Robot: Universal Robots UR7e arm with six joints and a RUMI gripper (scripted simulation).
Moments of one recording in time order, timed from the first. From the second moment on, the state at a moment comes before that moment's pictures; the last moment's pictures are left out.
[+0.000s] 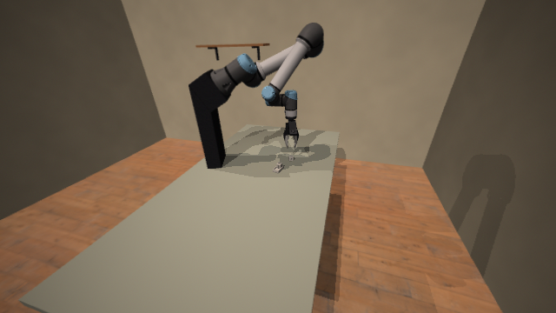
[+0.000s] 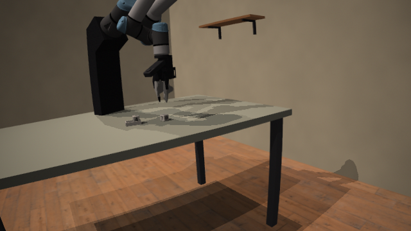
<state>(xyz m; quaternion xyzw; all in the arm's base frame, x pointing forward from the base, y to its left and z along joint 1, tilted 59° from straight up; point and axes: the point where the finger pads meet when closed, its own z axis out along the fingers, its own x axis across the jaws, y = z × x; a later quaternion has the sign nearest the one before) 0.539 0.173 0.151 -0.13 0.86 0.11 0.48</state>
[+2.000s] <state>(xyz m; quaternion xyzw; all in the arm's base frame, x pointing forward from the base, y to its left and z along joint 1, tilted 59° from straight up) 0.563 0.184 0.136 -0.13 0.86 0.11 0.48</state>
